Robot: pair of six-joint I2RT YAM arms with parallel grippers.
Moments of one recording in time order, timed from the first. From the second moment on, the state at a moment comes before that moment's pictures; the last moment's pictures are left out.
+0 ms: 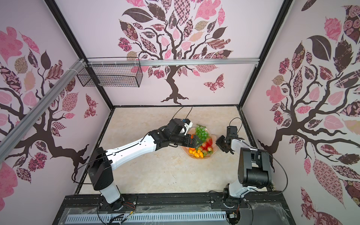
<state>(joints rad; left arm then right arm) -0.88 1.72 1.43 -0.38 0.29 -0.63 -0.11 1.56 0.78 -0.28 -0.25 0.74</state>
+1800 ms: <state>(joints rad) -0.11 1.23 0.50 0.25 -0.54 -0.18 0.09 1.39 0.46 0.52 0.40 0.19</state>
